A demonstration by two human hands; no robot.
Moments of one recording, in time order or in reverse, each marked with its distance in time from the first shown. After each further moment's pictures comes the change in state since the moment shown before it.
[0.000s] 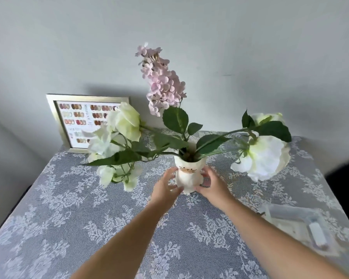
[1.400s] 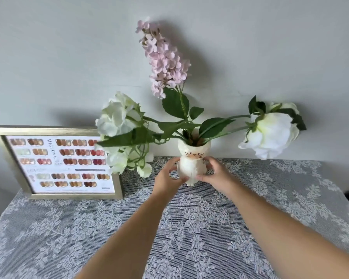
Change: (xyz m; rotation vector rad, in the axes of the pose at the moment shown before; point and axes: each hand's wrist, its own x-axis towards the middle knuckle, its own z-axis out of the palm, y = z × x) left_hand 0.172 0.045 -0.023 -0.090 0.001 0.075; right_hand 0.170 -0.037 -0.039 0.019 0.034 0.043
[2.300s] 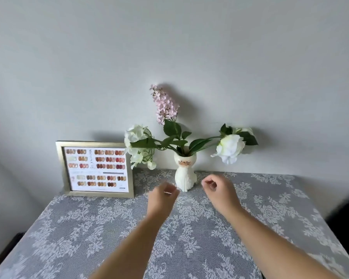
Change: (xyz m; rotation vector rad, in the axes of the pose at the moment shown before) left_hand -0.141 0.047 -0.004 0.239 0.251 0.110; right_hand -0.148 -0.031 -0.030 -0.253 0.374 -0.394
